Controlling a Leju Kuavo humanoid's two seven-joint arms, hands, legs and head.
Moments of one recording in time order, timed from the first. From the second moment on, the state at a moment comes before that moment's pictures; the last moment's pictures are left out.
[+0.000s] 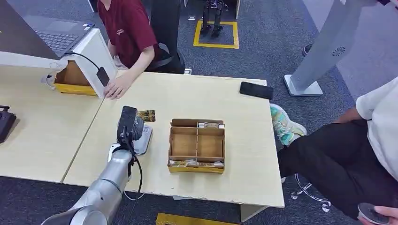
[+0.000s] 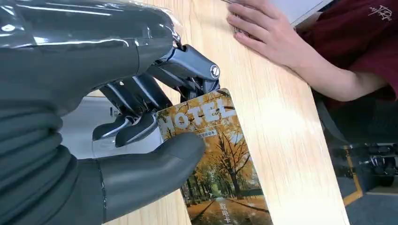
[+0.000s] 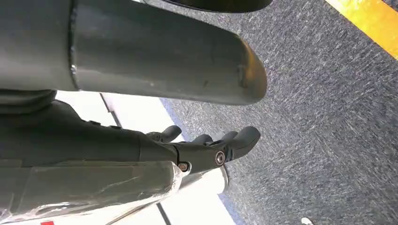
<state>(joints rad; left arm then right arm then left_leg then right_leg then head) -0.63 -0.18 0.28 -0.56 -0.65 0.35 -0.40 -0.12 0.25 -0.38 -0.20 1.51 -0.35 0.32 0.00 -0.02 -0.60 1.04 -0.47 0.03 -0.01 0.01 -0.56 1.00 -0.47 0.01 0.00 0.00</state>
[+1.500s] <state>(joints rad) -0.52 -0.06 0.38 -0.56 -0.57 0.25 -0.48 -0.11 0.25 -0.41 -0.20 1.51 -0.36 0.31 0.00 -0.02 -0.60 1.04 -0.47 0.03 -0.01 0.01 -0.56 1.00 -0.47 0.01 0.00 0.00</state>
